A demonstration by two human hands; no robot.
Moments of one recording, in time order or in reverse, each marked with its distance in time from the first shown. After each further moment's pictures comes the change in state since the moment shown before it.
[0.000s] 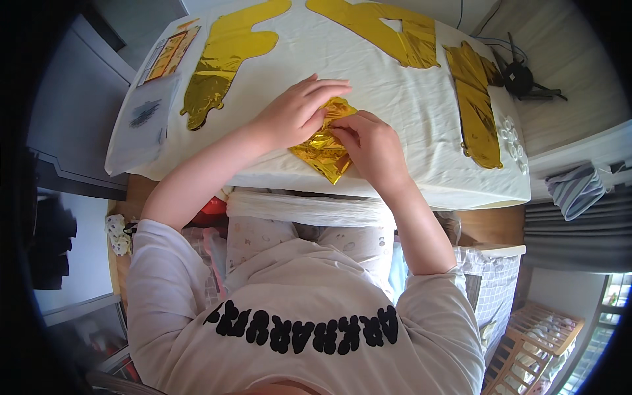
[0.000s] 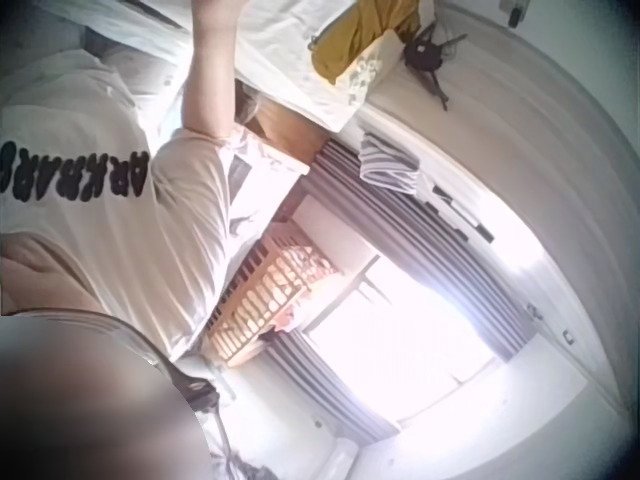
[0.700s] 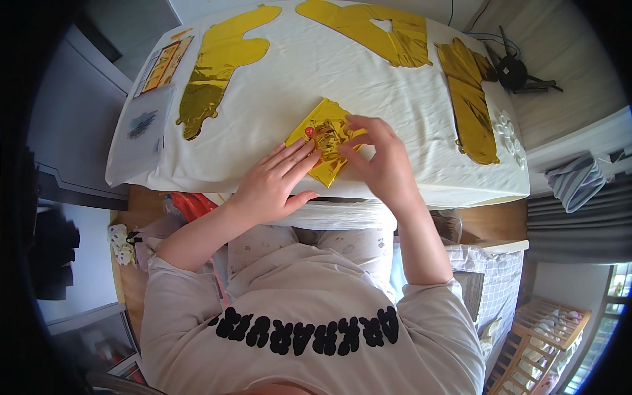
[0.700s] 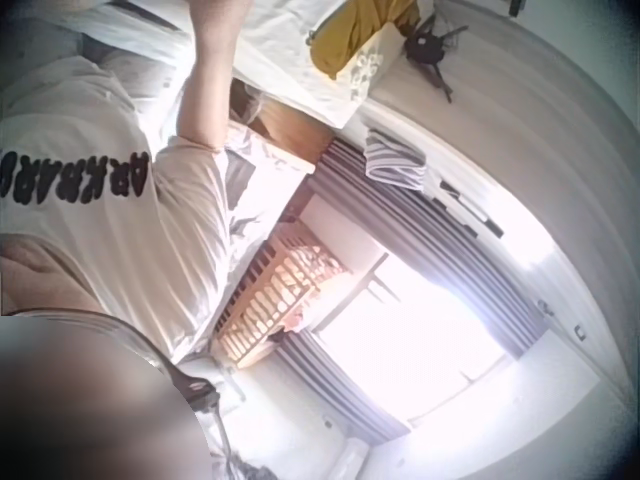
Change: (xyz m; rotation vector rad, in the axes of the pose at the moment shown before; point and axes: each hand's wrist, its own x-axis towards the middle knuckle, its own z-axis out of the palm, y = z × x) left_hand -0.081 0.081 0.000 0.210 -0.148 -0.139; right_hand -0.026 0.000 -0.016 0.295 0.037 0.098
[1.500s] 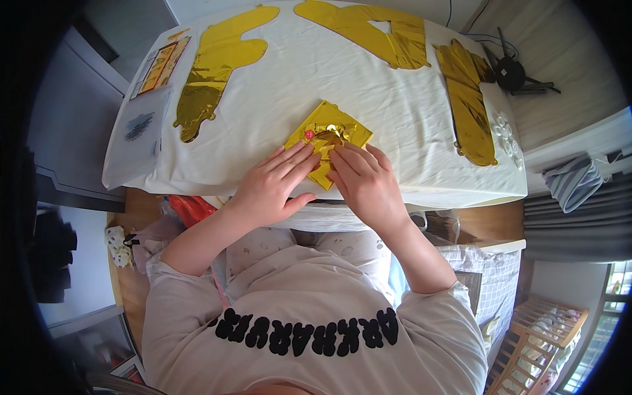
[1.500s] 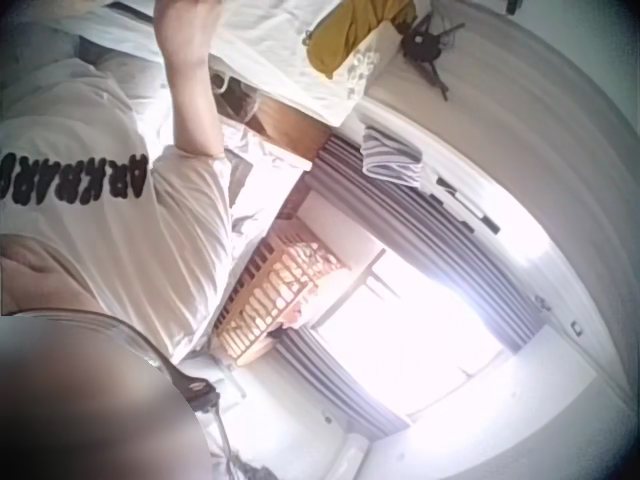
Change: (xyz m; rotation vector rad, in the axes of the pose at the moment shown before) left_hand 0.003 0.000 -0.001 -0.017 0.001 -0.007; right_hand -0.026 0.007 0.015 -0.733 0.019 -0.473
